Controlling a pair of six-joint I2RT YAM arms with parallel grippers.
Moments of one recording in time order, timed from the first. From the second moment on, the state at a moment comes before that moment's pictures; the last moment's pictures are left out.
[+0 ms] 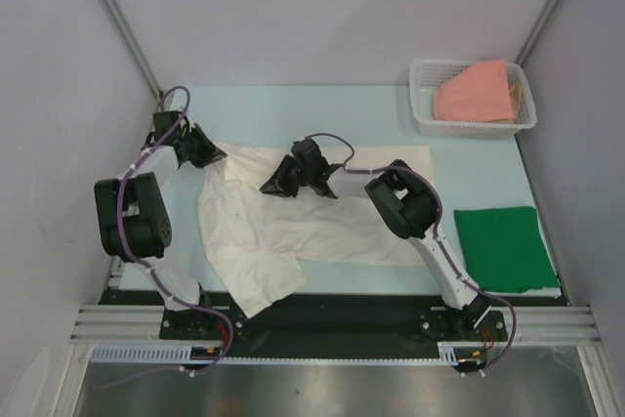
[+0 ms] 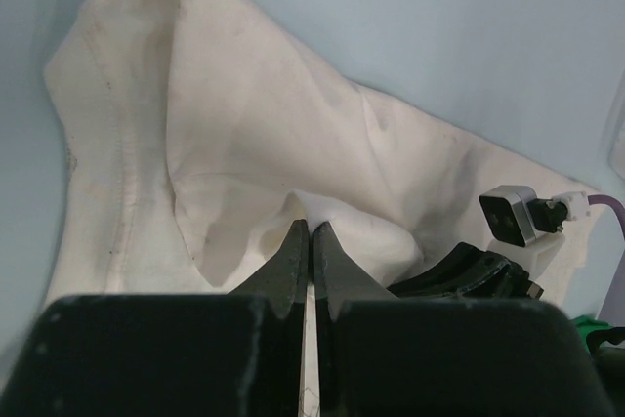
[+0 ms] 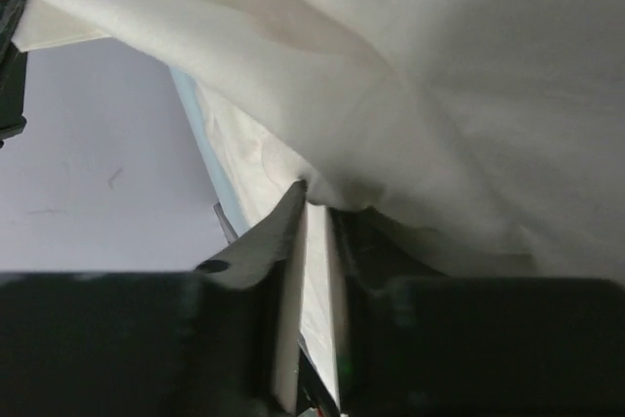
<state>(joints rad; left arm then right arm) 0.17 1.78 1.17 -0.22 0.41 -0.52 0.76 2.41 1.64 0.21 -0.38 1.23</state>
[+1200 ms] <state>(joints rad) 0.16 1.29 0.71 -0.39 0.35 -0.63 0.65 2.32 1.77 -0.47 -0.67 0.77</state>
